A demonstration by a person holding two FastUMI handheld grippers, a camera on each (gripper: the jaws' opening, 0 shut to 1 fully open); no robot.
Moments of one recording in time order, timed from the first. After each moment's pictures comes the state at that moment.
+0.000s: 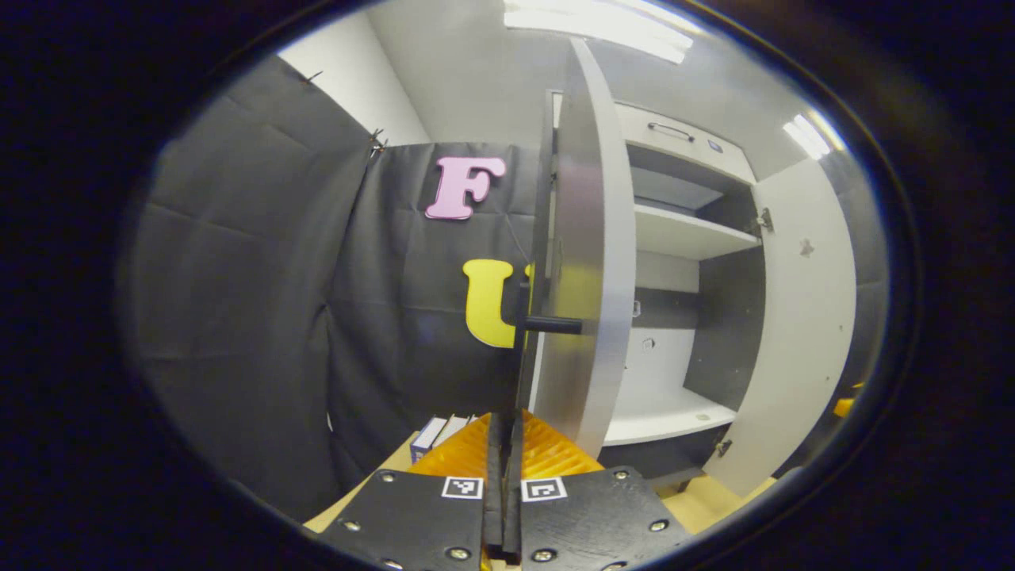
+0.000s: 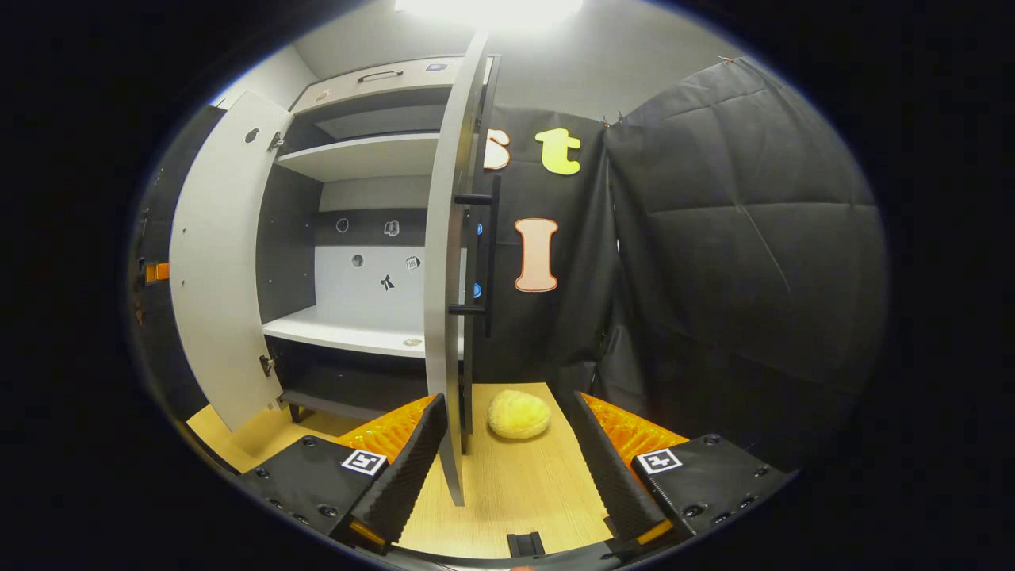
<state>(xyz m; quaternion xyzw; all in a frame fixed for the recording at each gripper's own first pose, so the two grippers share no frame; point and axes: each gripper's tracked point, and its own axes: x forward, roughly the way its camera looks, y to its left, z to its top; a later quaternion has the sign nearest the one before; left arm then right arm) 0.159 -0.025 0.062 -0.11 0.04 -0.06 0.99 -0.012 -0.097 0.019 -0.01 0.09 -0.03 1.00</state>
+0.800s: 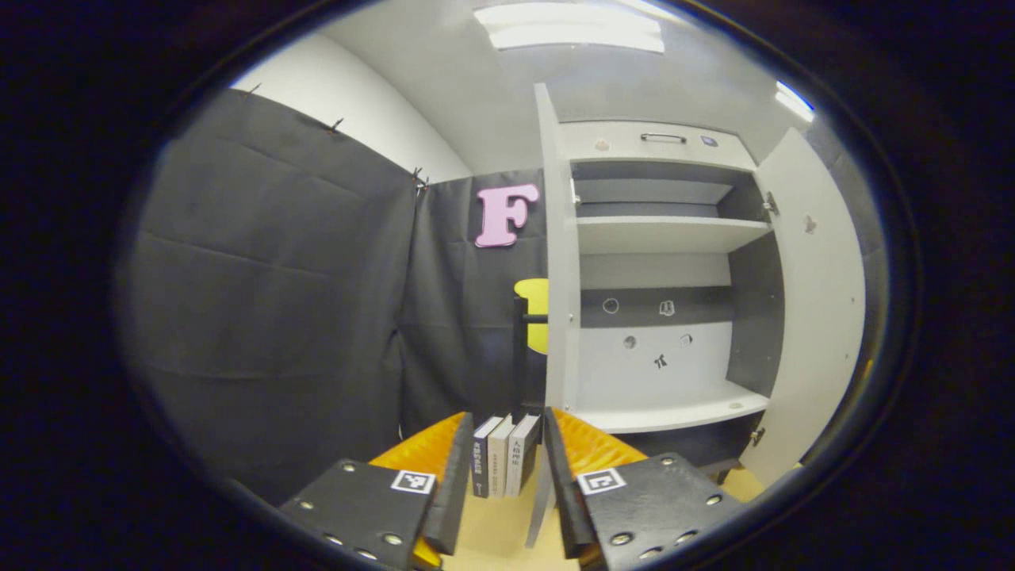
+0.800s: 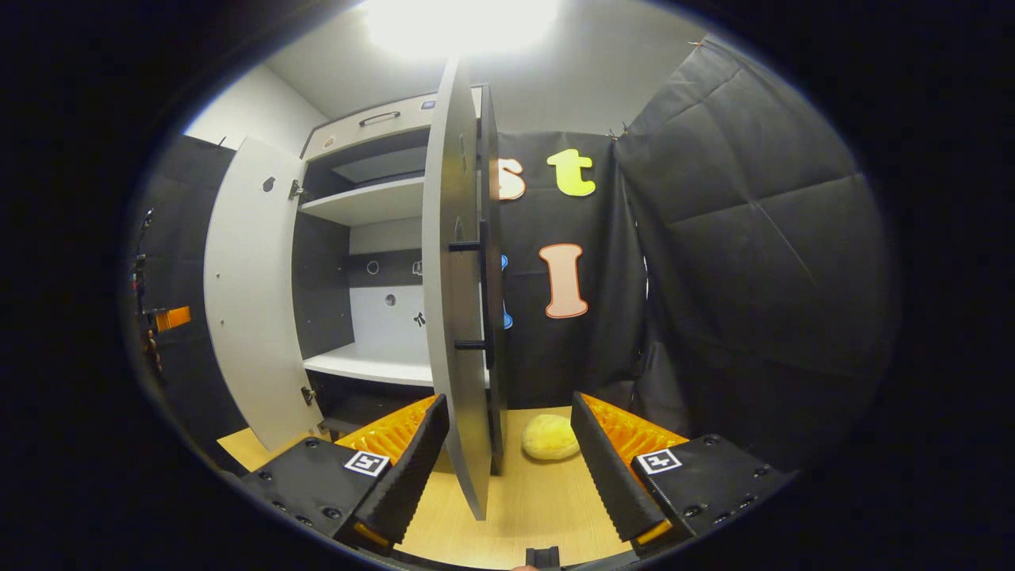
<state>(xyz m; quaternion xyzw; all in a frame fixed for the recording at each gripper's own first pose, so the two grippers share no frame) 0.042 -0.037 0.083 -0.03 0.01 0.06 1.00 -0.020 -0.102 0.045 0.05 0.03 0.04 1.00</state>
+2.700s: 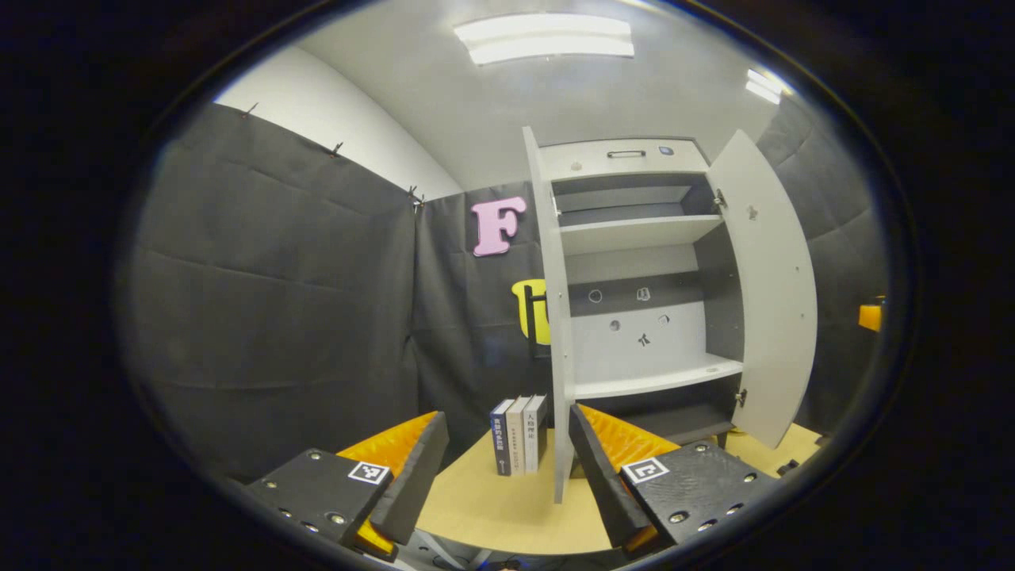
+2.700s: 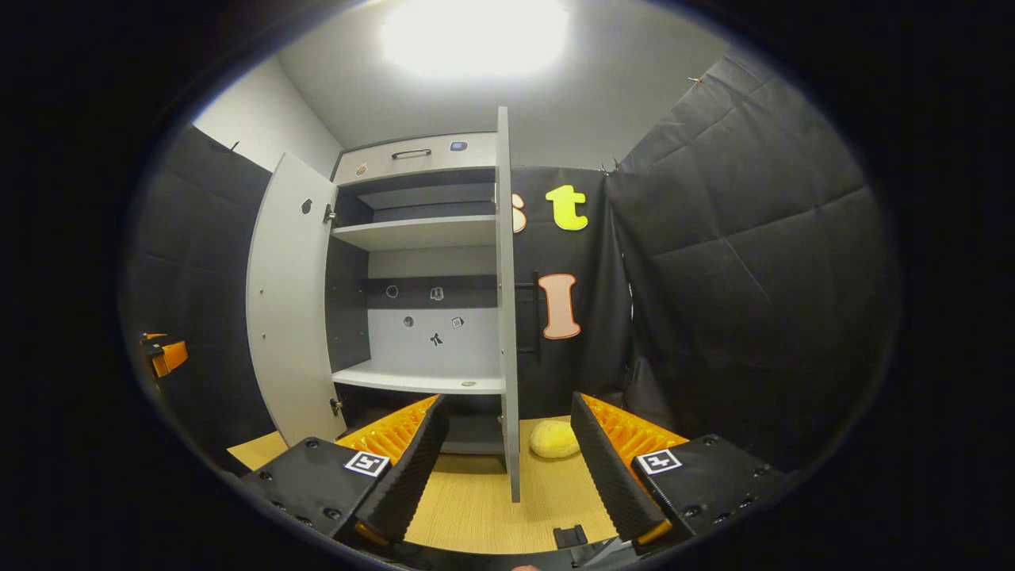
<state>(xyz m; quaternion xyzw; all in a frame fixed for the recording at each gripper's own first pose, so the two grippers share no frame) -0.088 -0.008 0.070 0.00 0.01 0.04 1.00 -0.137 -0.047 0.072 0.03 -0.01 0.01 1.00</state>
